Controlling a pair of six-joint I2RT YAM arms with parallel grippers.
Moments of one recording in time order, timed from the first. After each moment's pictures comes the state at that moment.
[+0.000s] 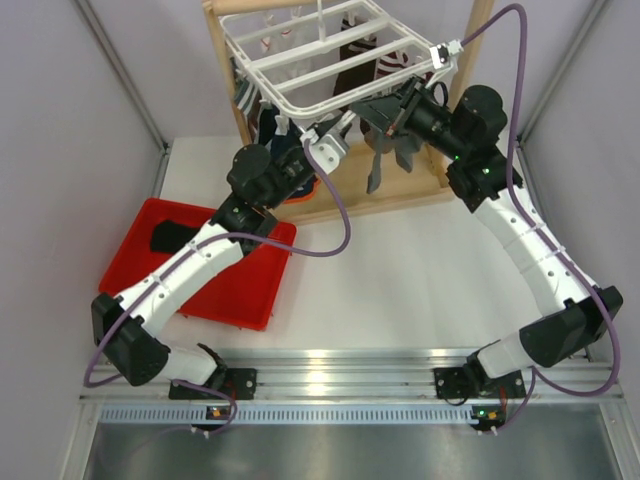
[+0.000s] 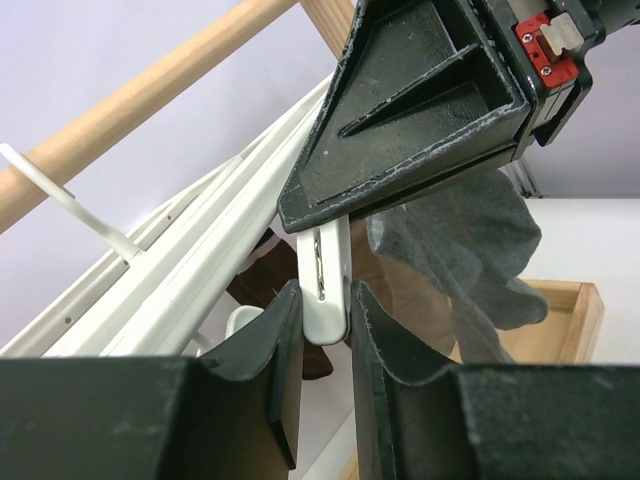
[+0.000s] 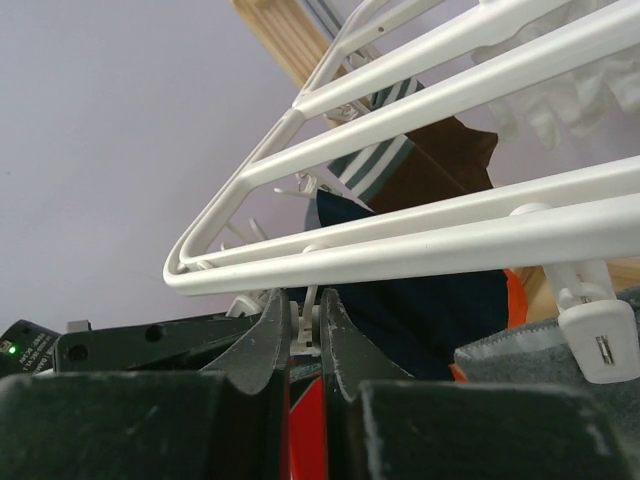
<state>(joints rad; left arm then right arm) -0.70 1.39 1.35 0.36 0.18 0.58 0.45 1.46 1.64 0.02 -0.44 0.75</state>
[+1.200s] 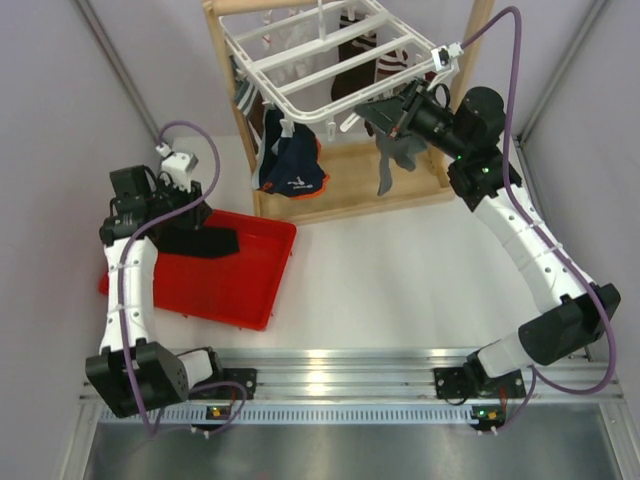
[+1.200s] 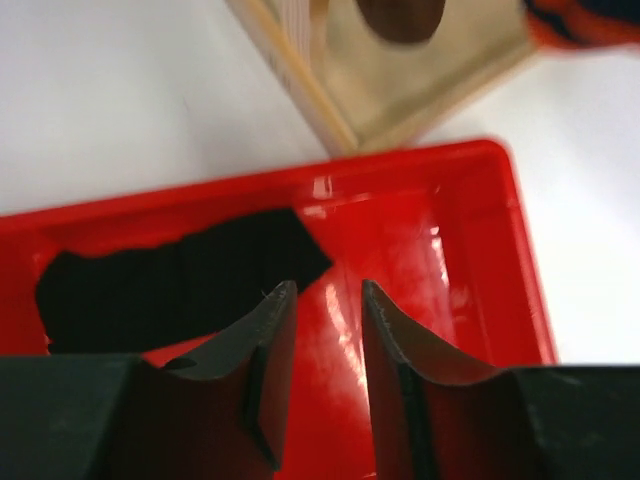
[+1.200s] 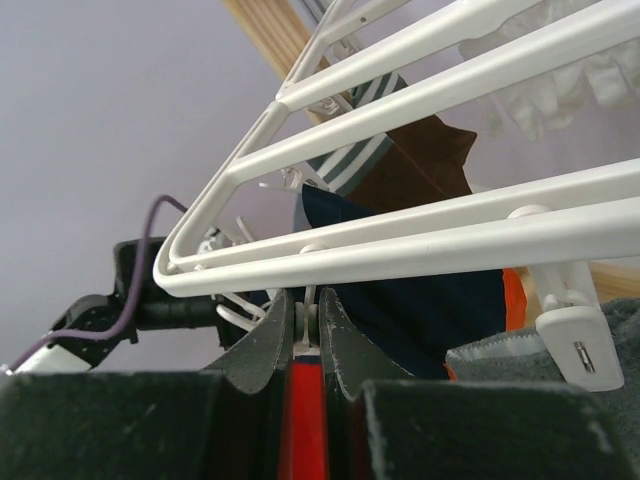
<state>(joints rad) 0.25 1.19 1.21 -0.67 0.59 0.33 0.41 1.47 1.60 0.06 -0.50 0.70</state>
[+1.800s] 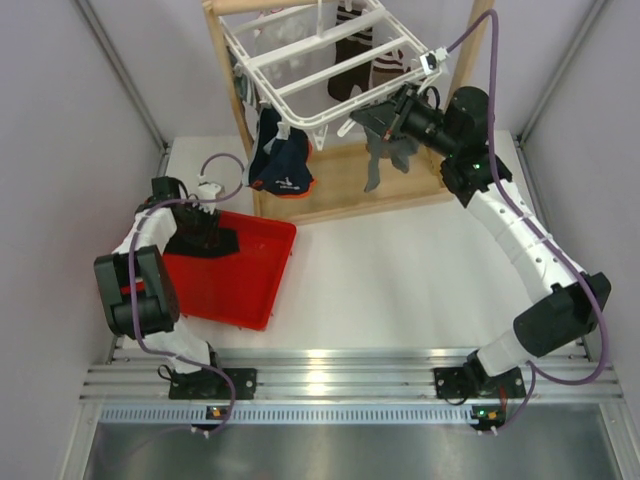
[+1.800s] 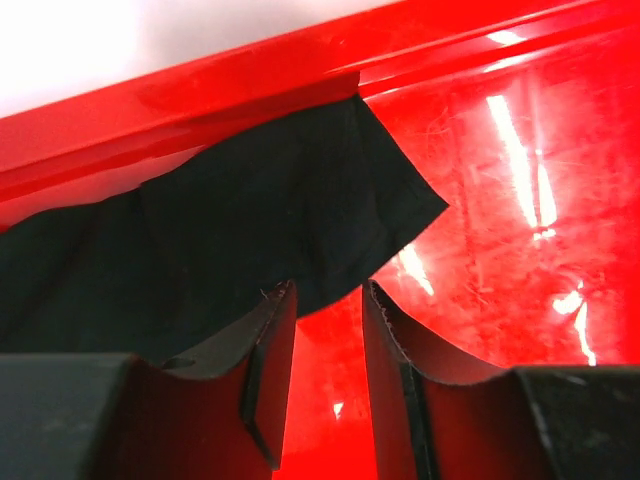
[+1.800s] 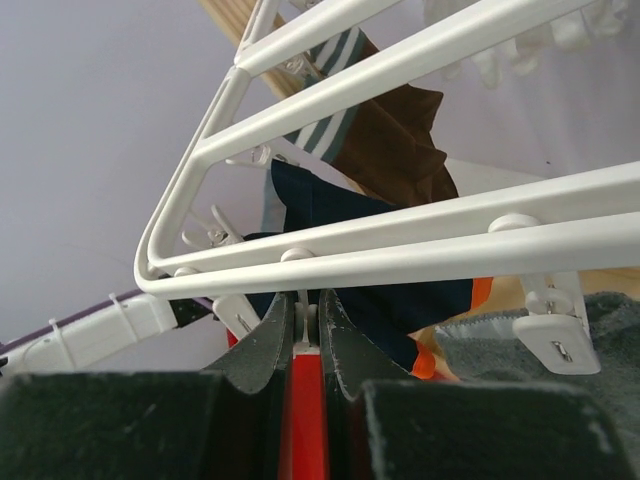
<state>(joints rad) 0.23 1.63 1.12 -0.59 0.41 0.60 0.41 1.51 1.60 0.05 -0.50 0.67</state>
